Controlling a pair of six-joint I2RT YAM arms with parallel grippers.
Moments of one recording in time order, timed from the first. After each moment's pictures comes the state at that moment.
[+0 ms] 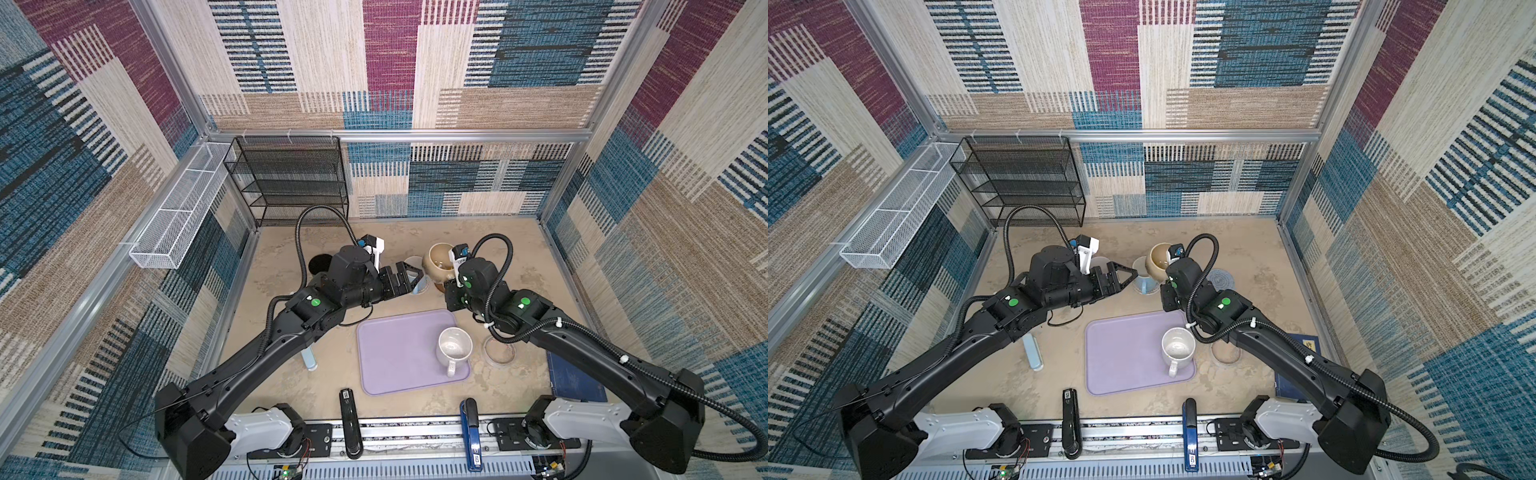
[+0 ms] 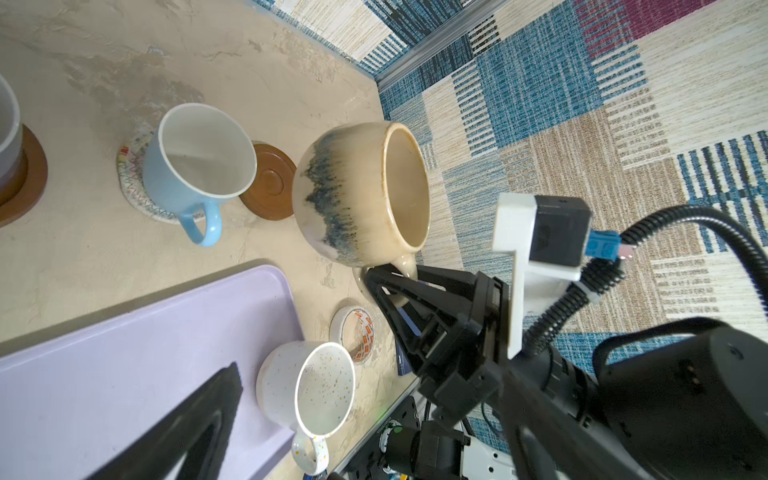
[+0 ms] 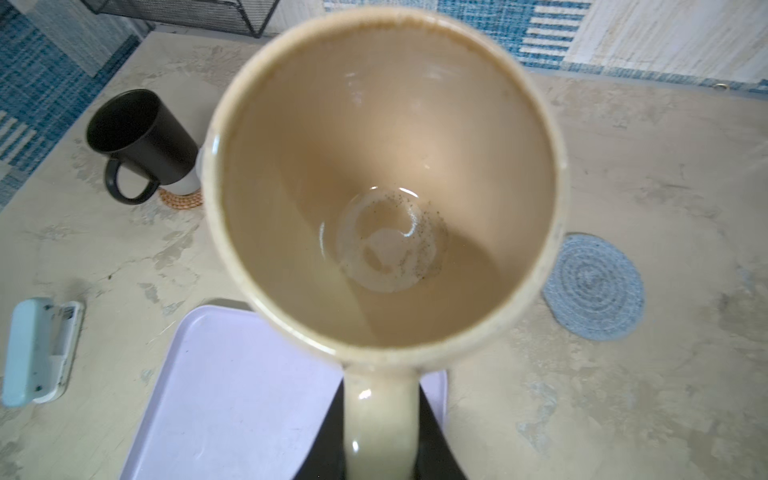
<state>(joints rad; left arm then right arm) -0.71 1.27 1.19 -0.36 0.24 -0.88 0.68 1.21 1.07 -0.55 0.27 0.32</state>
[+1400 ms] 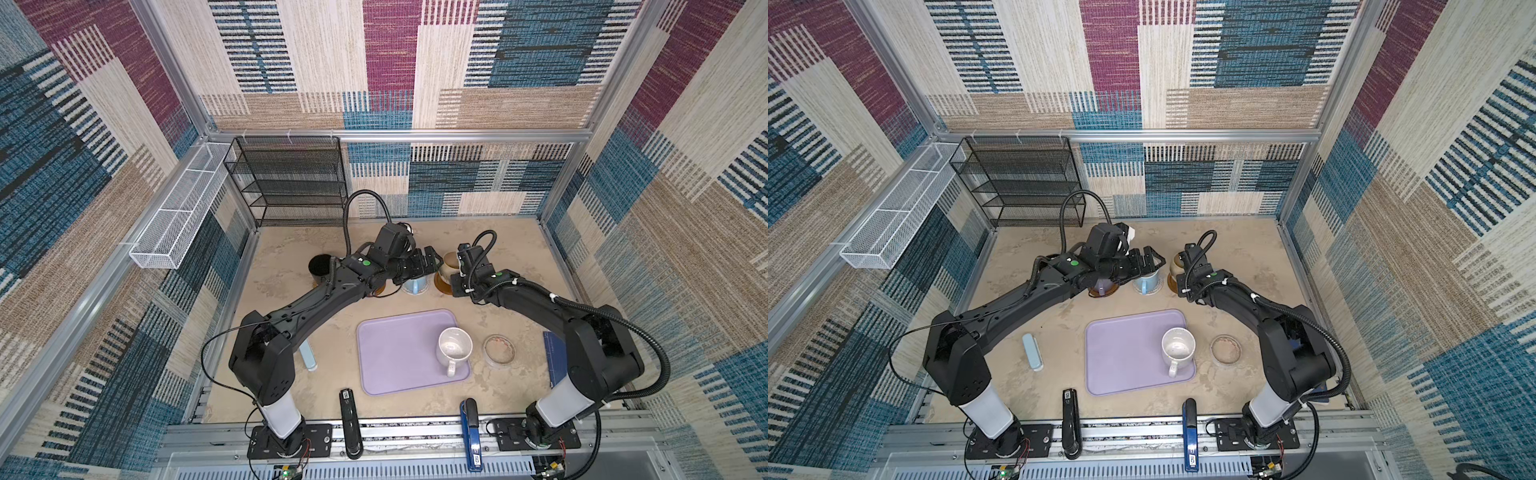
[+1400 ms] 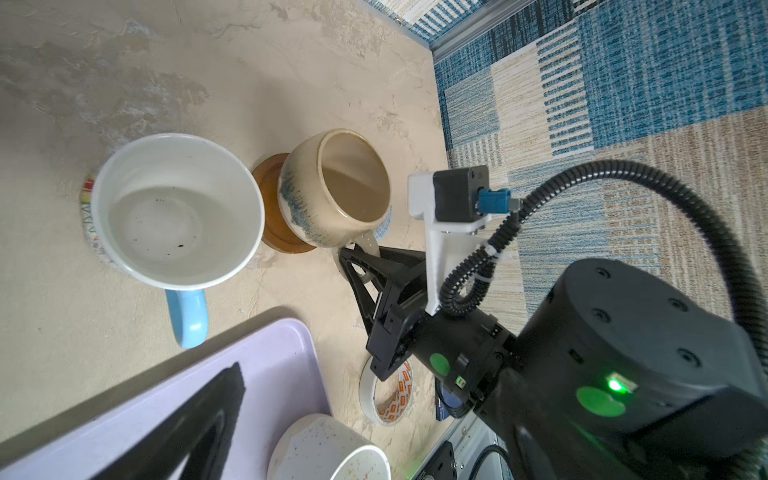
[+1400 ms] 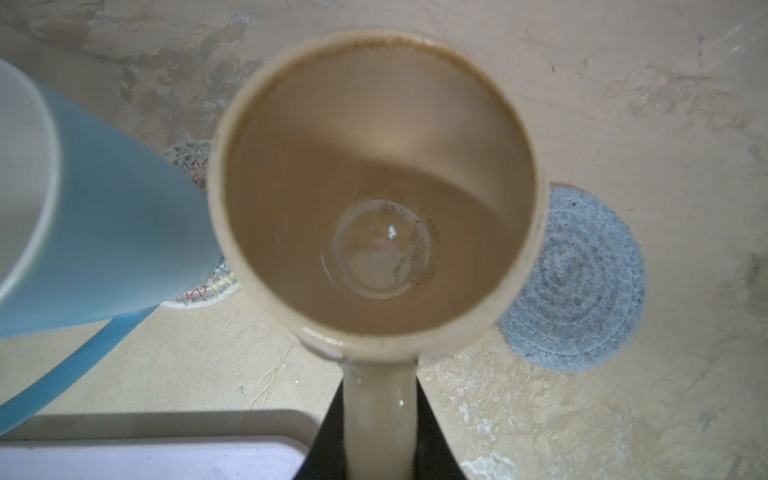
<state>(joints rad) -0.70 1.73 1.50 -0.39 0.24 -0.83 0.41 1.62 1.06 -0.38 0.18 0.25</state>
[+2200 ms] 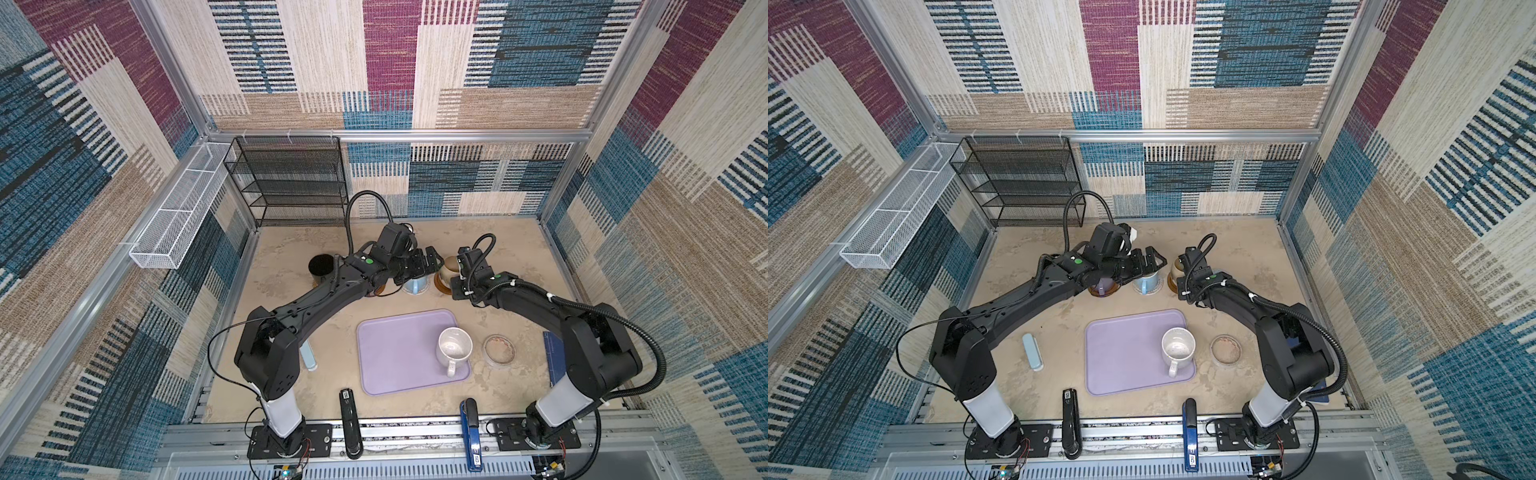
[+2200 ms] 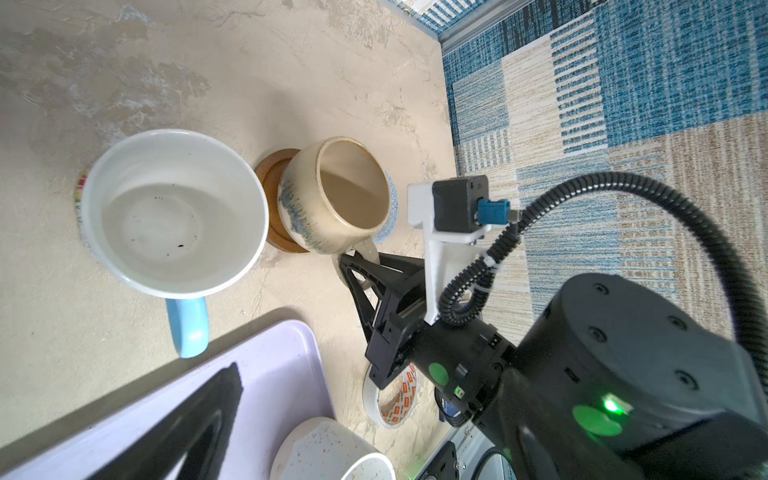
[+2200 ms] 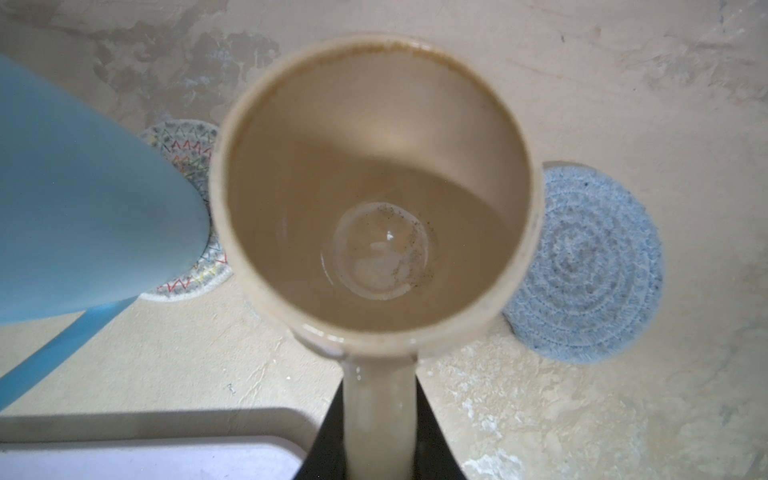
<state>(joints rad) -0.69 1.75 1.51 -0.40 0.27 -0.83 0.41 1.63 1.03 -0.36 0.17 0.26</state>
